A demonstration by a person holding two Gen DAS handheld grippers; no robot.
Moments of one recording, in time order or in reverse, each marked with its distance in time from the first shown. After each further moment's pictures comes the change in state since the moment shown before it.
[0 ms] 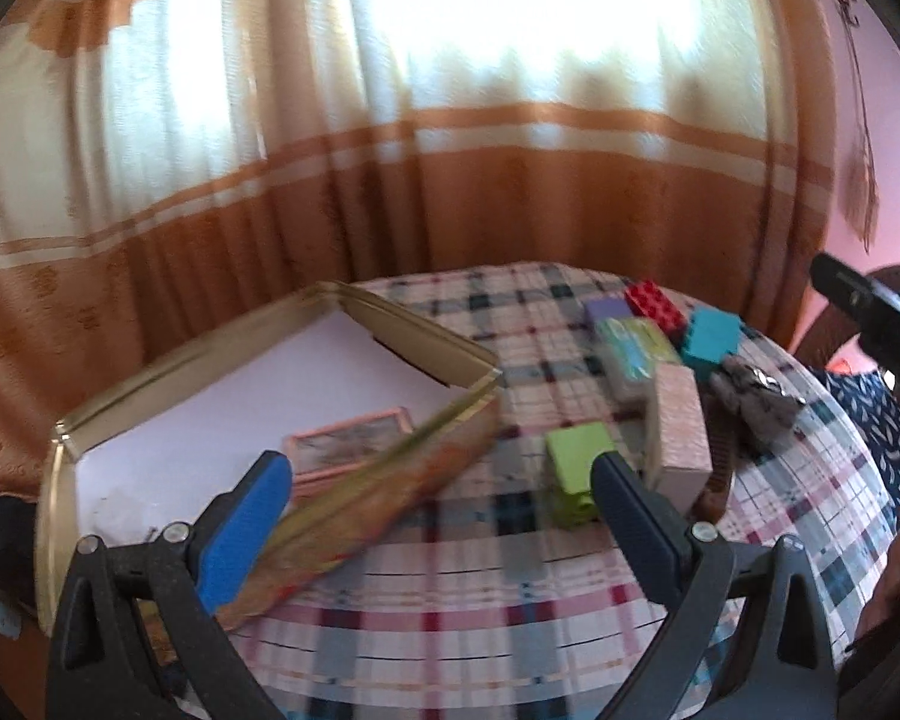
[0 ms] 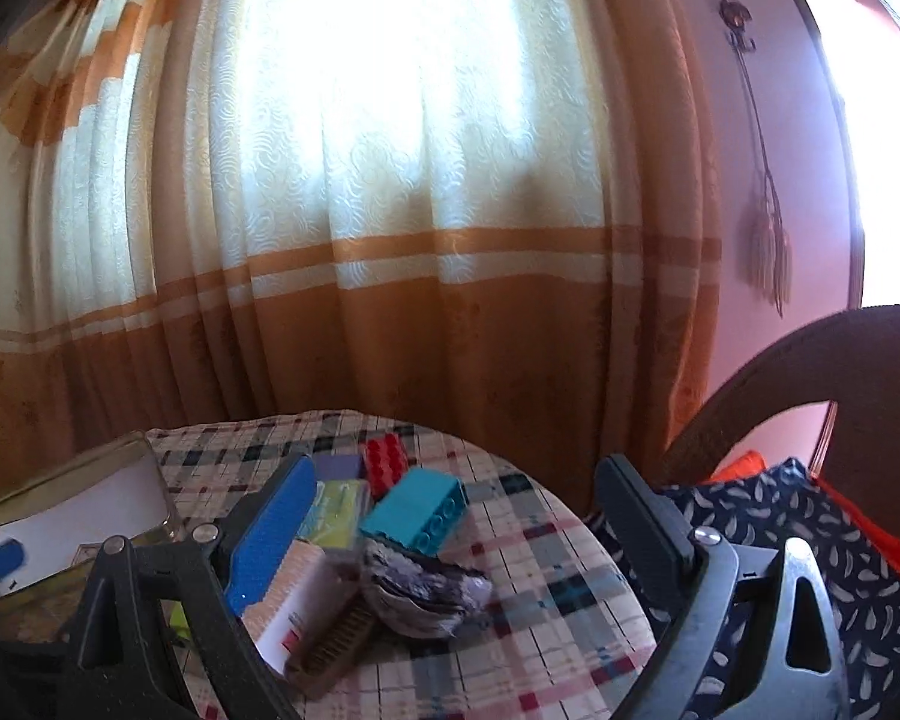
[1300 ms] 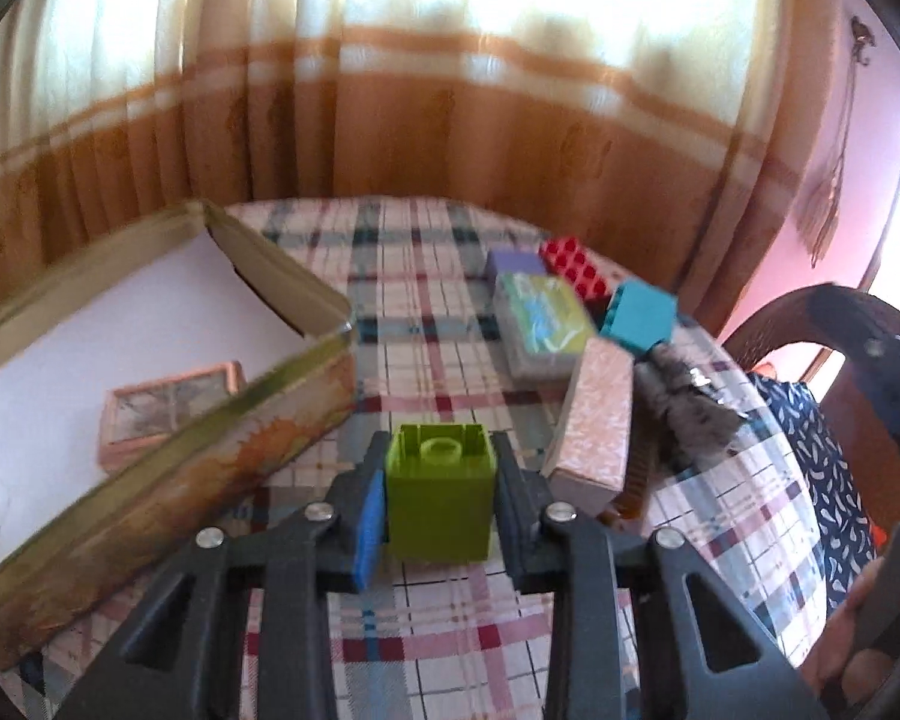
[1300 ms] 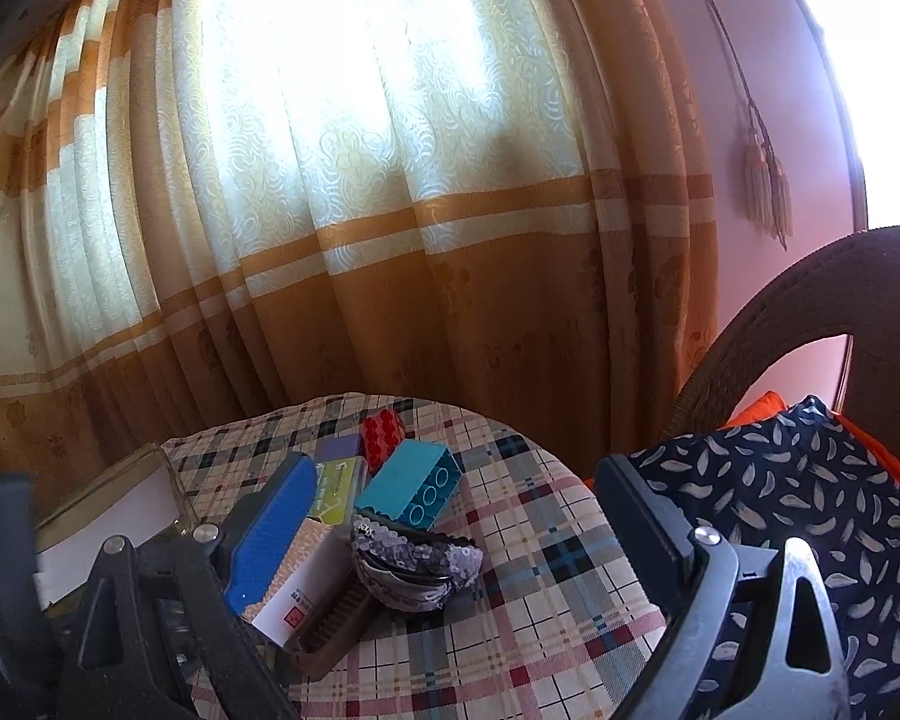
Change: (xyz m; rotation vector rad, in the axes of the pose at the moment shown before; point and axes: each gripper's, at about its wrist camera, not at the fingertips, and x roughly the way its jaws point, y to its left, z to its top) left arm 0.031 -0.024 0.001 -0.106 0.128 -0.233; right arm 0.005 -0.022 -0.004 0.104 0.070 0.053
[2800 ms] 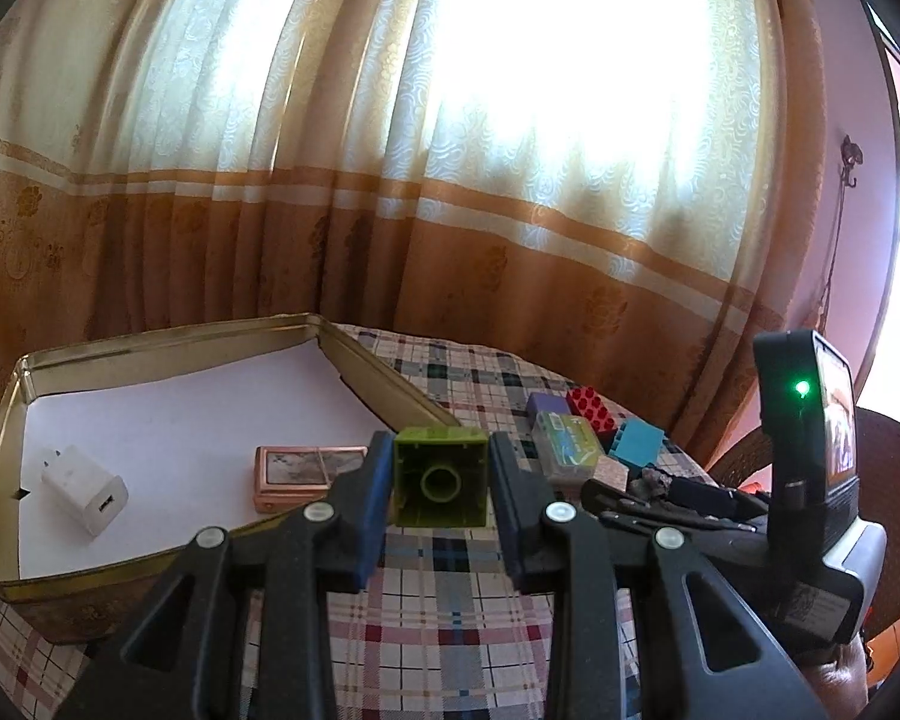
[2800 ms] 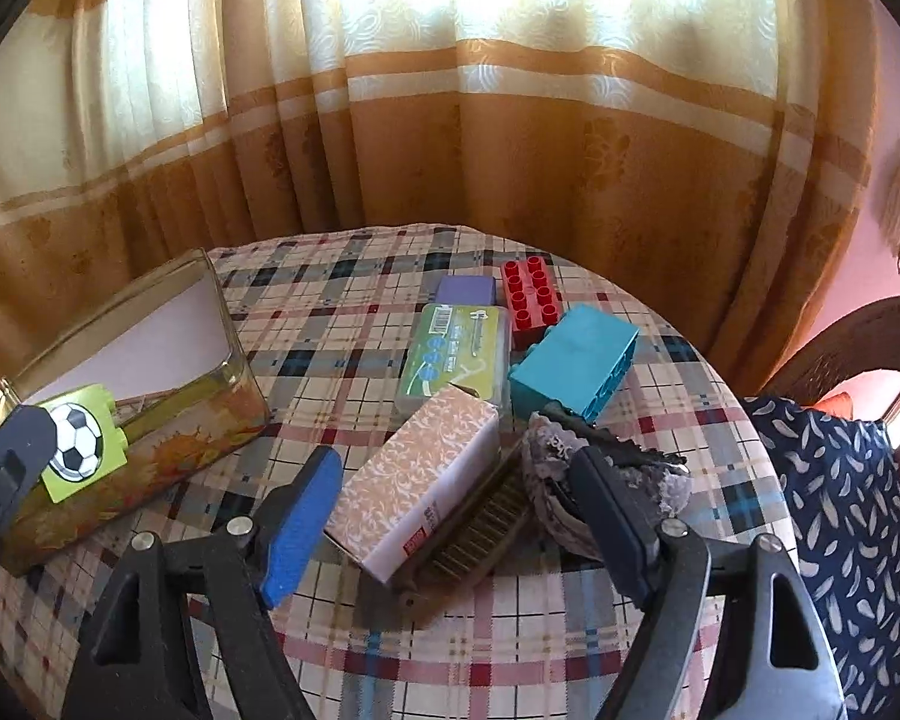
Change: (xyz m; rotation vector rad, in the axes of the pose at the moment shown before) left arm -0.076 0.048 -0.007 -0.126 -0.326 0.018; right arm 0.062 0.079 -0.025 -0.269 0.379 0.090
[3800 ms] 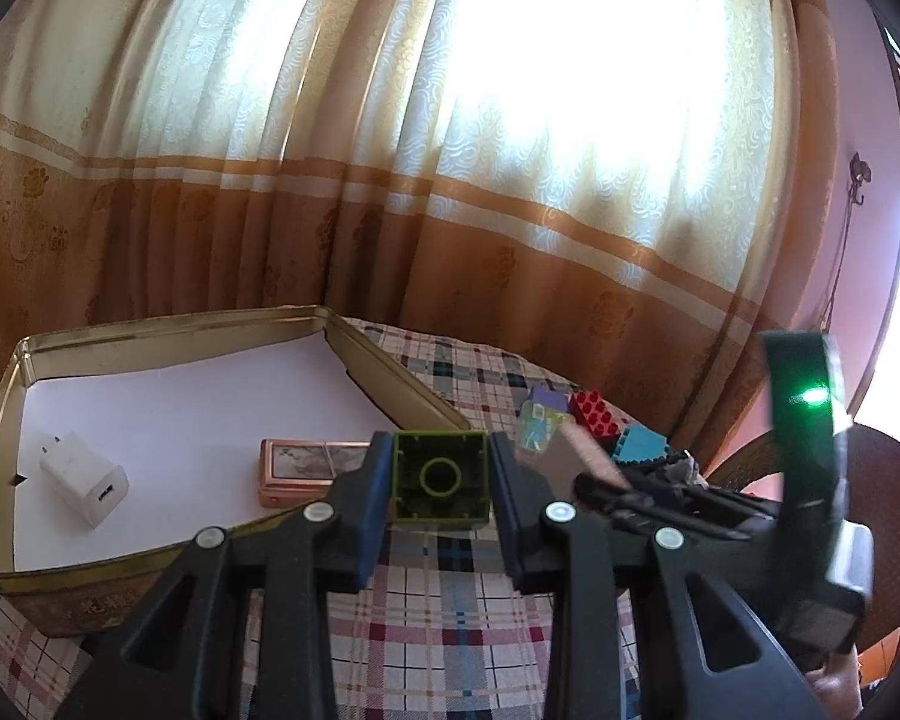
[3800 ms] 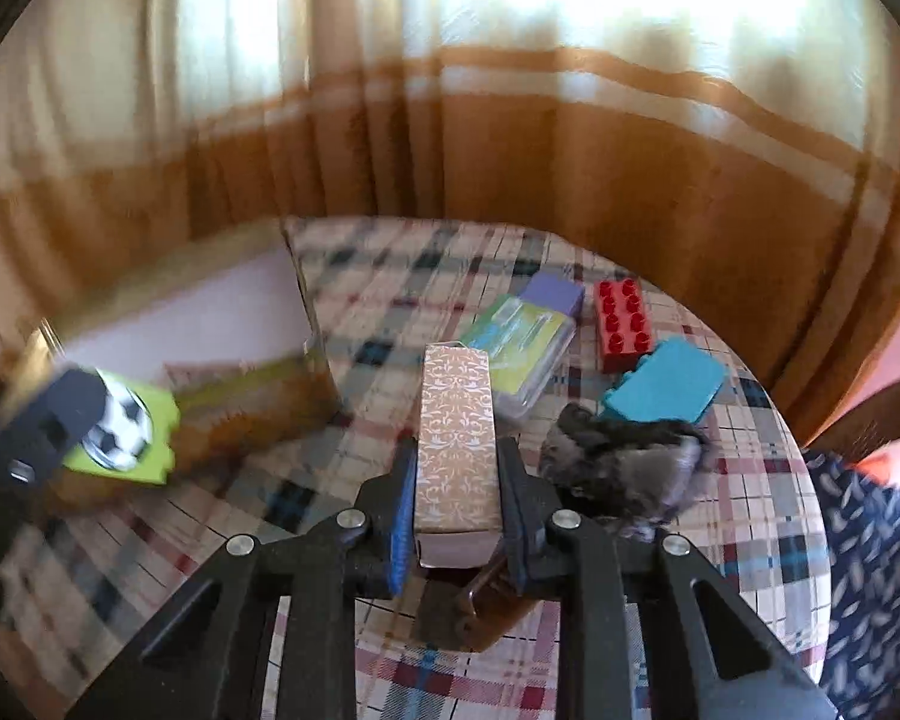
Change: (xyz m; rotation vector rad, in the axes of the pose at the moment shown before) left arm -0.002 0.006 -0.001 -0.039 0.008 -0.005; right arm 0.000 0.014 -0.004 -0.087 -0.058 0.155
